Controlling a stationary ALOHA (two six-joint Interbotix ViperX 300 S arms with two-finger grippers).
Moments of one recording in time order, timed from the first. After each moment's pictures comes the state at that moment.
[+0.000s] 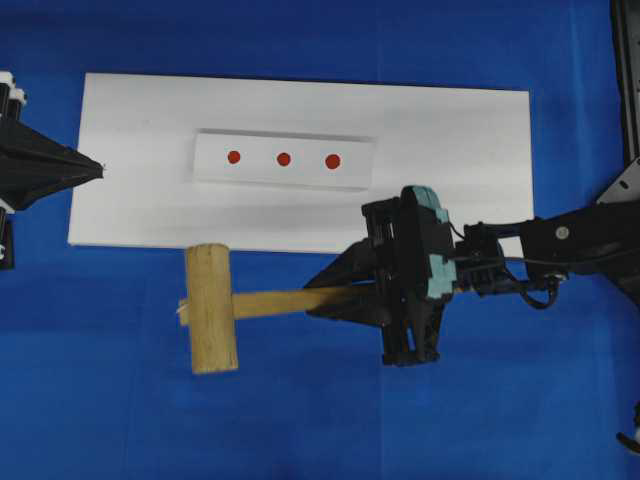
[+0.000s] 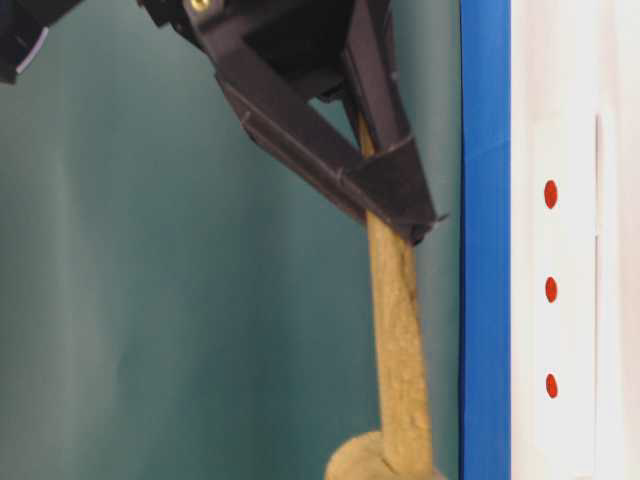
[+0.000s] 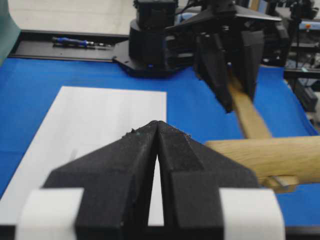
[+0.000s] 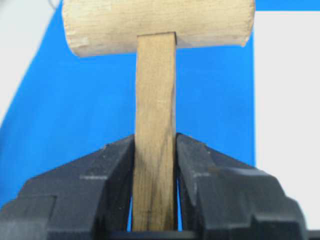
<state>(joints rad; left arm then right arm) 0.00 -0.96 1.23 -0.01 -0.27 -0.04 0.22 -0.10 0.71 0.29 -0.27 0.06</state>
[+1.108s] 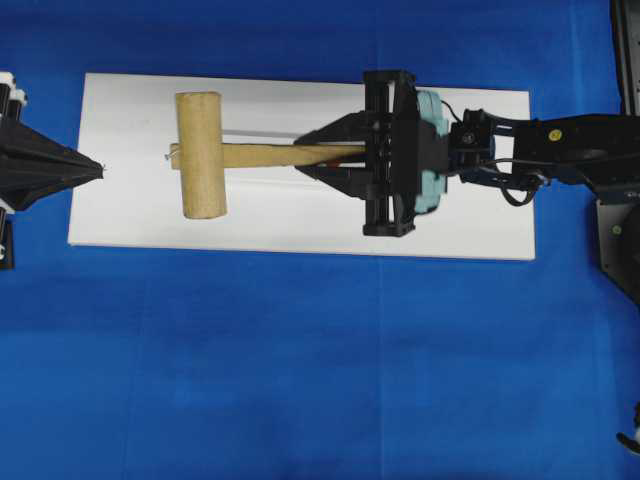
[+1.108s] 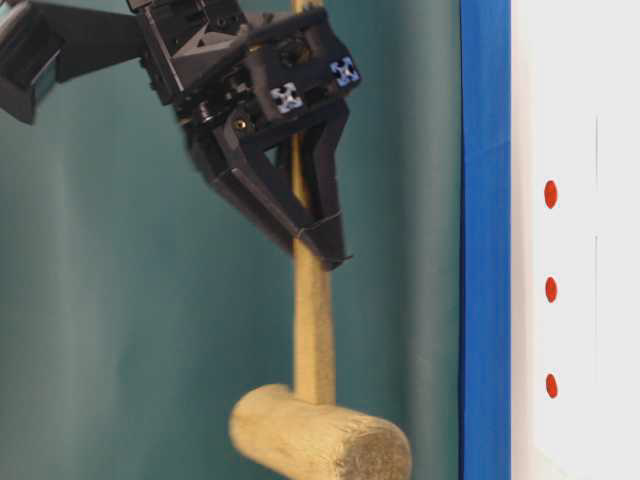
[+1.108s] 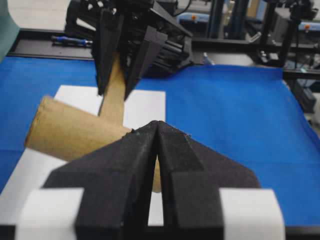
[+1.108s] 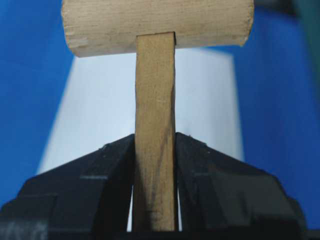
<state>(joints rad) 0.00 -0.96 1.23 -0.01 -0.27 -0.05 -0.08 -0.12 0.71 0.17 -0.32 -0.38</state>
